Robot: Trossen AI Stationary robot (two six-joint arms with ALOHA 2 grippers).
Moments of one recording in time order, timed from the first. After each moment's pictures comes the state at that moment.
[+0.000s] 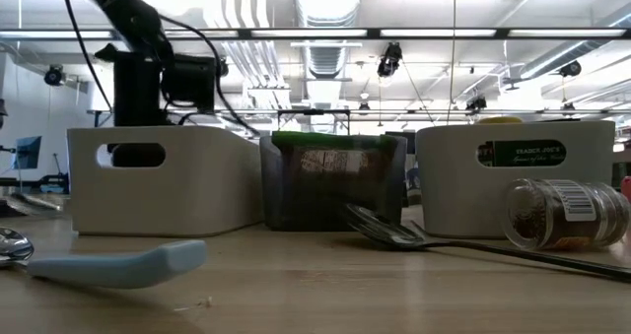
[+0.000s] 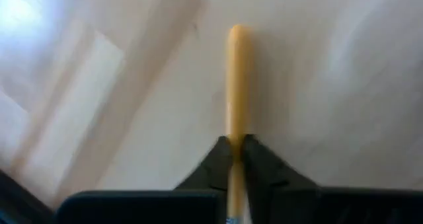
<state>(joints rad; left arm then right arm) 0.30 1.48 0.71 -0.80 -0.23 -0.32 0.41 1.55 1.90 -0.80 0.34 0.75</state>
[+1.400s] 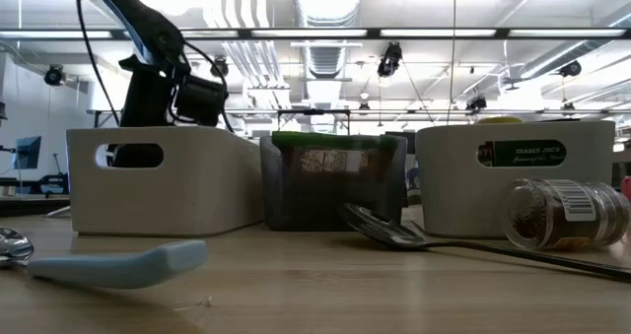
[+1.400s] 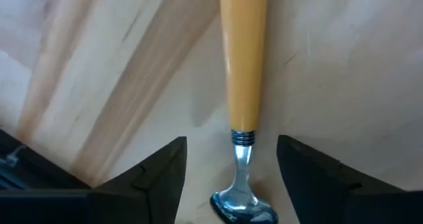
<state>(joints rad) 0.48 1.59 0.78 -0.94 -0.16 -0.21 0.44 1.55 1.90 -0.80 0.34 0.74</state>
